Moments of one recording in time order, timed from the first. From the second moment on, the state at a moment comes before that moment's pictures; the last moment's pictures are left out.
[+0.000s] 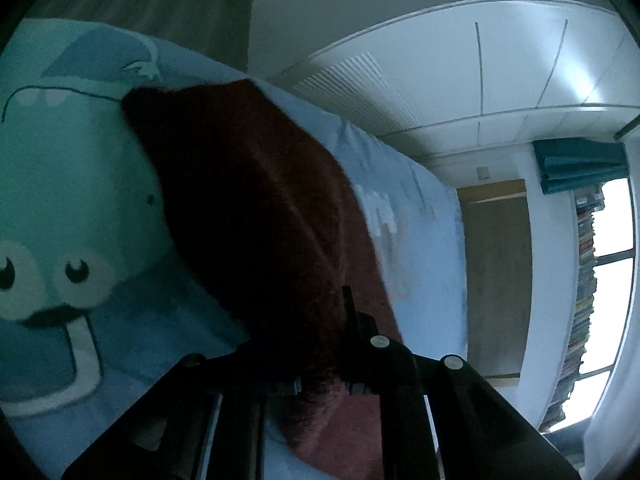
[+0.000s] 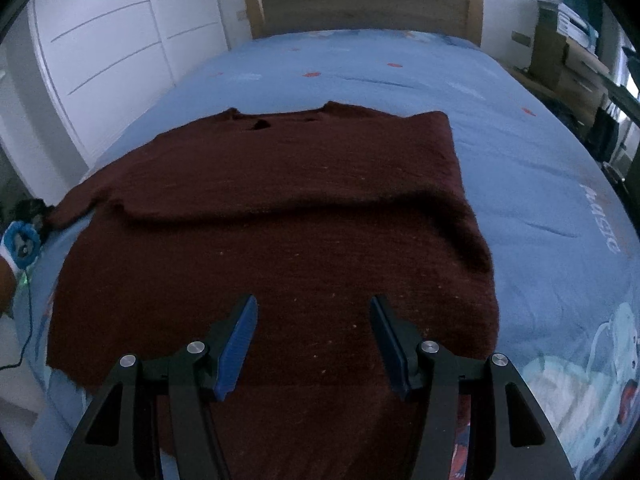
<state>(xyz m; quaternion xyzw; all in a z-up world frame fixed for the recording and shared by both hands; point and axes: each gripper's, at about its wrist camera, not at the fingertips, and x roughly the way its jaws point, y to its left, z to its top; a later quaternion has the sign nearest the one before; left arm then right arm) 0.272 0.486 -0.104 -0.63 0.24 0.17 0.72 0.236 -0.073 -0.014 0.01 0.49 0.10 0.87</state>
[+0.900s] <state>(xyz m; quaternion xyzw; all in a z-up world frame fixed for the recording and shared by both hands) 0.373 0.275 0.016 -0.57 0.29 -0.08 0.77 0.196 -0.122 0.010 0.07 0.45 0.09 0.88</state>
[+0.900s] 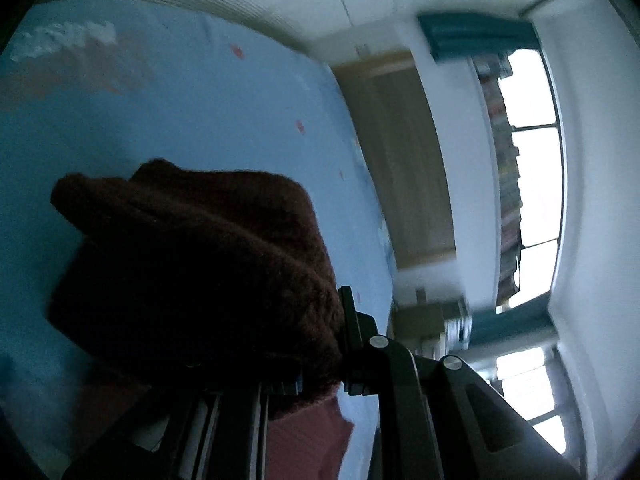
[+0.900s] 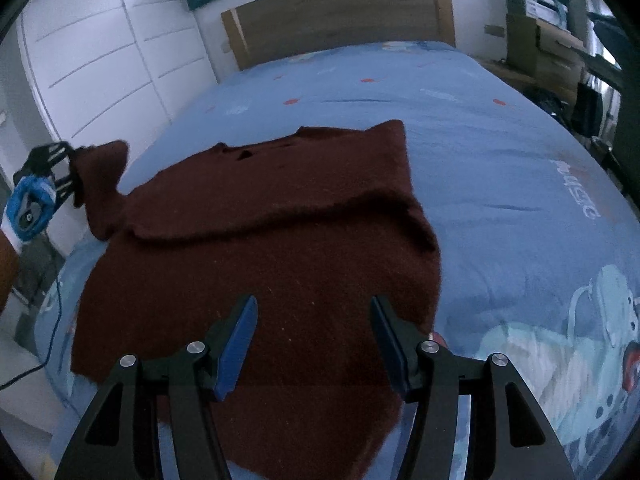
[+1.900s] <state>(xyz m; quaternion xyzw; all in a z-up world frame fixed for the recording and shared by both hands) 0.356 0.091 -0.053 -0.42 0.51 -0.16 0.74 0.185 -0.132 -0.013 0.09 0.47 0.08 0.87</state>
